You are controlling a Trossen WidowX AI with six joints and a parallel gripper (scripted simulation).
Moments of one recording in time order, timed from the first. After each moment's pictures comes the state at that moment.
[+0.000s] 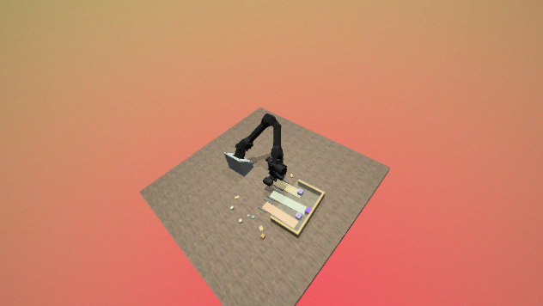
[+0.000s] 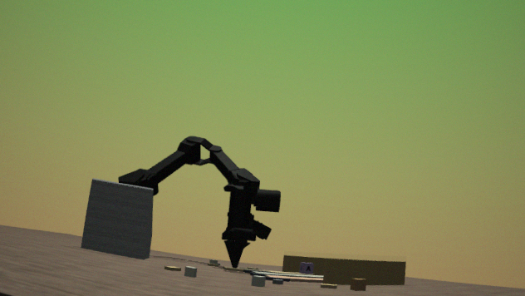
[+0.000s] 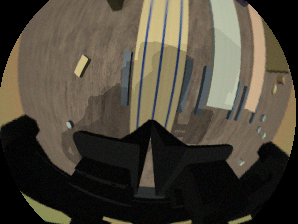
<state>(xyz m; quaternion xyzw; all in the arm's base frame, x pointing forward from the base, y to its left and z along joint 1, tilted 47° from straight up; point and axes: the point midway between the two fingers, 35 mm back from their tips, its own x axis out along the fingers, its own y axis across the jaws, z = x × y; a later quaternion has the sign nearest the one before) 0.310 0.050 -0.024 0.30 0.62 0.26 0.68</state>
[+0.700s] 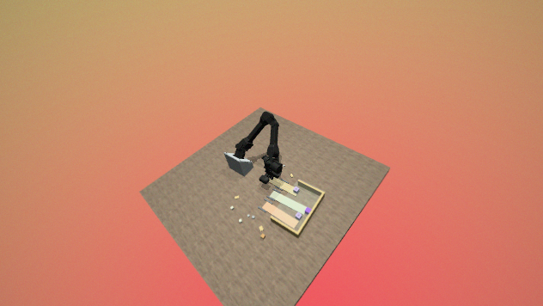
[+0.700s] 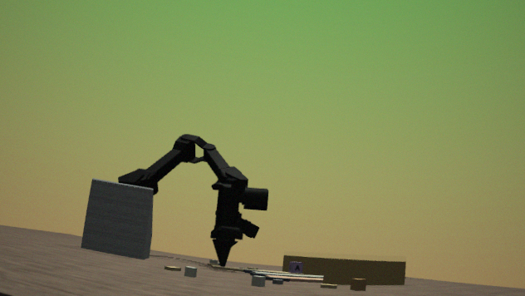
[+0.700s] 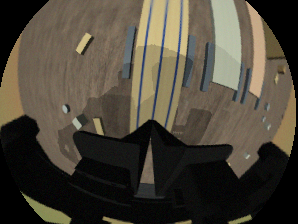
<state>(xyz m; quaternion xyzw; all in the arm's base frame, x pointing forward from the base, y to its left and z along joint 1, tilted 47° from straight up) 0.278 0.053 -0.026 0.30 0.62 0.26 0.68</state>
